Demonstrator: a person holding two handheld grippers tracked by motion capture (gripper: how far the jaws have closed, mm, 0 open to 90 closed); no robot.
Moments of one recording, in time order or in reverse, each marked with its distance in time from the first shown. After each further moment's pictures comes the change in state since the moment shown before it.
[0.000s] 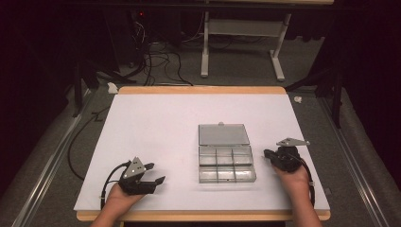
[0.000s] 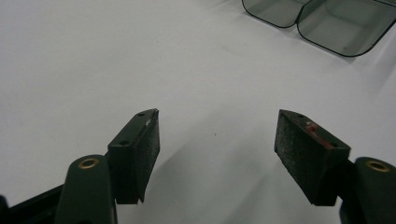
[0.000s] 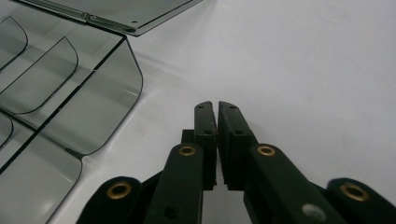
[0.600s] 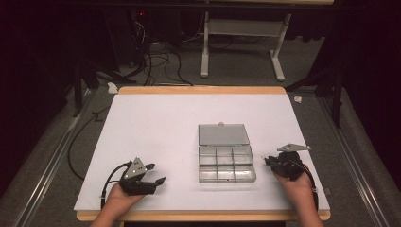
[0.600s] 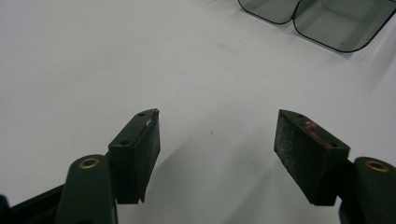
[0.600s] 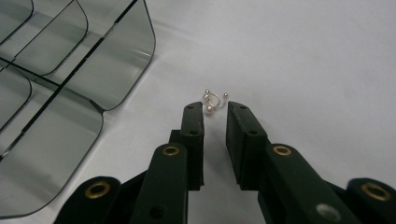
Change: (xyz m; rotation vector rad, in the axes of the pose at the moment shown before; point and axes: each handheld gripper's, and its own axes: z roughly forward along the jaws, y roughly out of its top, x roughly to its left) left arm -0.001 0.000 0.001 0.011 -0.010 0.018; right arm 0.012 -0.009 -0.017 0.087 -0.024 0.011
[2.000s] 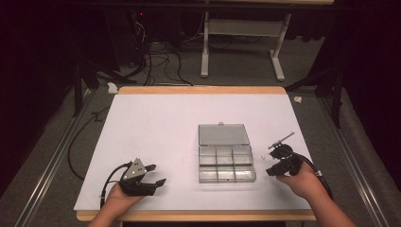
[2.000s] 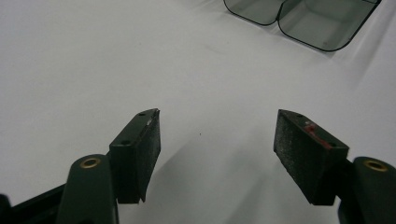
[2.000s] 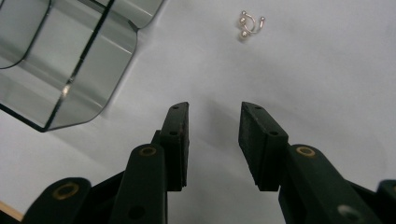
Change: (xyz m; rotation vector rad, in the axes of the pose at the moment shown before) left arm -0.001 0.000 -0.001 -0.008 -0.040 0.019; right arm 0.017 0.039 -0.015 0.472 0.012 -0.076
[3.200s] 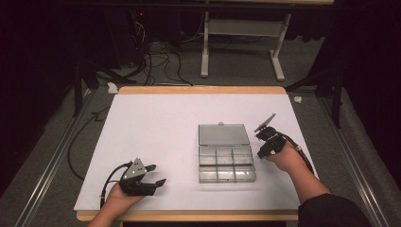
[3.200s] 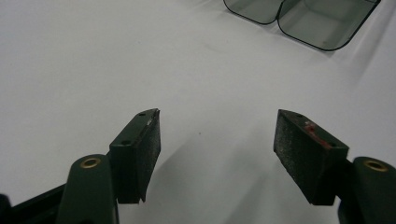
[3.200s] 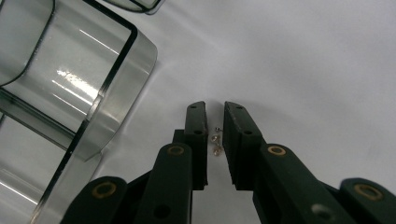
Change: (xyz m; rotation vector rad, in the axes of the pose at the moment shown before) left arm 0.000 0.000 0.000 0.003 -0.004 -0.002; right arm -0.016 0.073 0.030 0.081 0.008 -0.037
